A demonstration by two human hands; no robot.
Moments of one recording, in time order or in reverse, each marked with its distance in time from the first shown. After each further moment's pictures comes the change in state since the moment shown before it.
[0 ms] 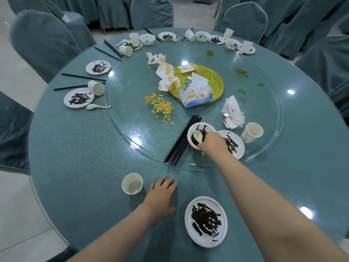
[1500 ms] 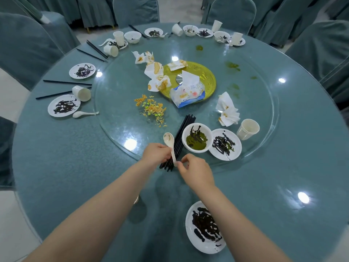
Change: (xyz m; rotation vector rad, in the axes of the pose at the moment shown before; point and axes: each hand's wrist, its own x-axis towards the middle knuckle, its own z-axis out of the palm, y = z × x) left_hand 0.083 -0.014 -0.122 -1.188 0.312 -0.387; right_hand -0.069 -0.014 0.052 0.281 0.100 -0.111
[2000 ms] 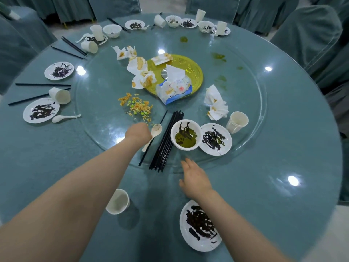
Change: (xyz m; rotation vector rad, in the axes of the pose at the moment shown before) left_hand 0.085 0.036 -0.016 0.999 0.070 0.263; right_hand -0.004 0.042 0.015 -0.271 -0.277 -0.072
